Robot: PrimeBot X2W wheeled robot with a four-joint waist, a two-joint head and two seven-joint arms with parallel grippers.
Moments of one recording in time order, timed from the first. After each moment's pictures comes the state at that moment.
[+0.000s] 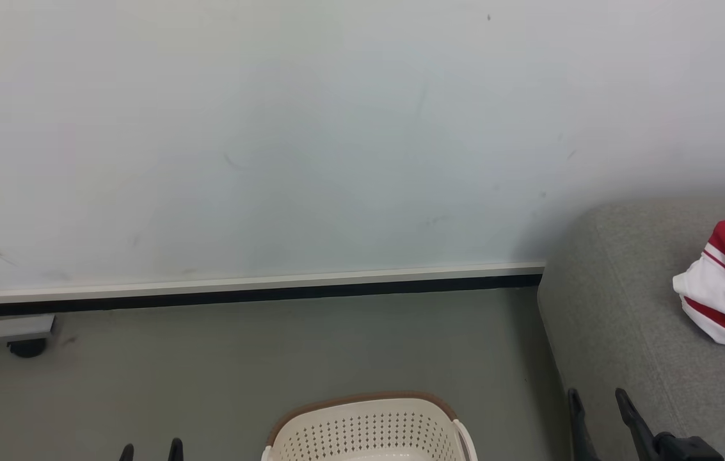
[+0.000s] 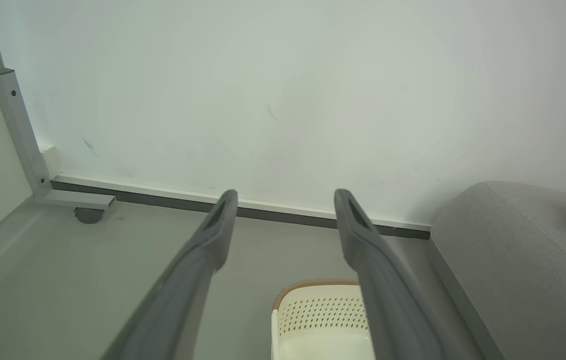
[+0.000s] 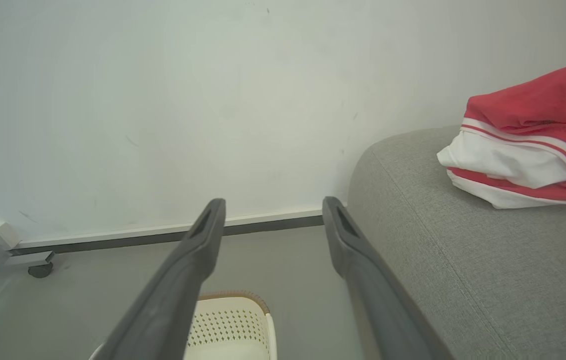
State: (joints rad) left arm 0.11 0.16 -0.11 0.03 -0.34 0.08 -0.26; right arm 0.09 -0.05 0.08 0.08 0.10 0.13 -0.17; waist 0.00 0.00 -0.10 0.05
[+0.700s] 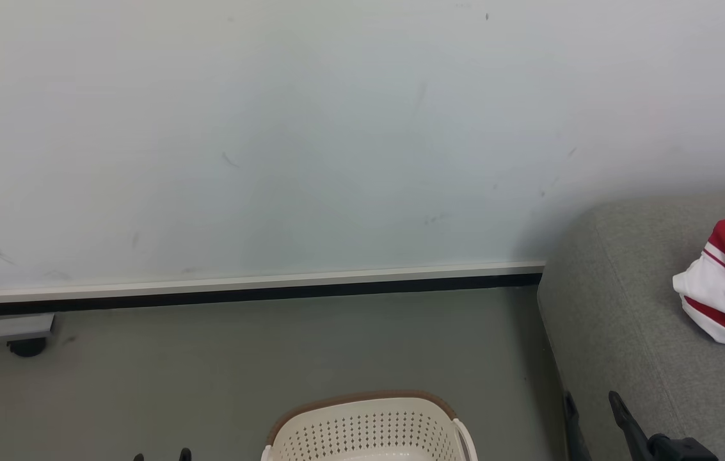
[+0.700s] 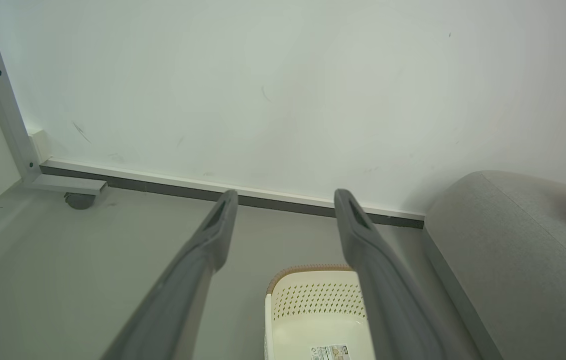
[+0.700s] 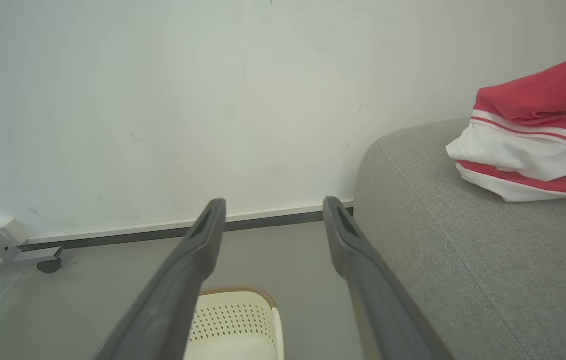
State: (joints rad) left arm 0.11 0.09 -0.04 0.09 -0.27 -0.01 -0.26; right arm 0.10 -0.05 0.10 0.08 0.11 0.13 -0.16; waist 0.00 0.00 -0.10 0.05
